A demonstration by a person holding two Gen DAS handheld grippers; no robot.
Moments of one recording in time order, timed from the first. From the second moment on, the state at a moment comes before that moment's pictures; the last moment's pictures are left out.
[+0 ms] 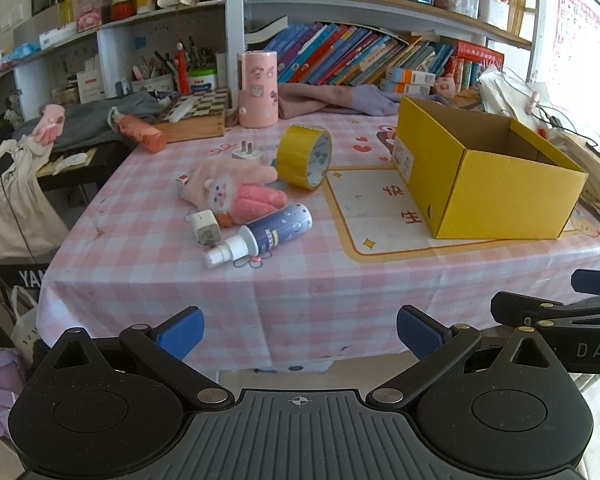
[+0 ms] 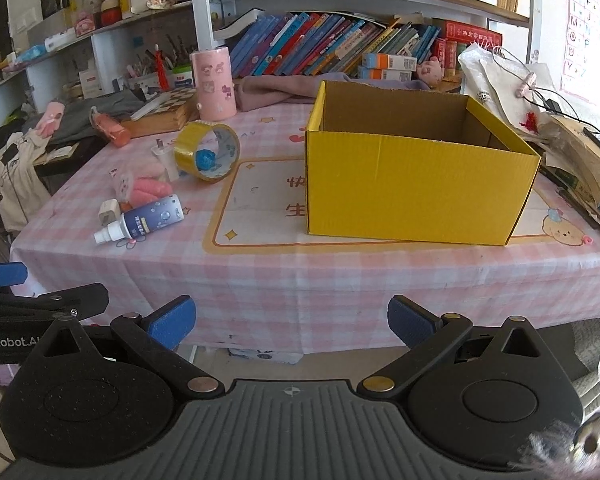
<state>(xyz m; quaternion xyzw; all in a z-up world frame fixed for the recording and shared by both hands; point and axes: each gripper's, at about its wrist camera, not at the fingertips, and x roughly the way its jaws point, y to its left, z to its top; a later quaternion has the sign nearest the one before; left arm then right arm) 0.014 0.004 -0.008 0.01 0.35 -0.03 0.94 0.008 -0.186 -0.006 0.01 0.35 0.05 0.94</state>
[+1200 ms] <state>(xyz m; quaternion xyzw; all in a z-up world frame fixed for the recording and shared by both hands) 0.008 0.078 -0.005 -0.03 0.34 0.05 0.94 0.048 -0.119 -0.010 -0.03 0.34 0.15 0.93</state>
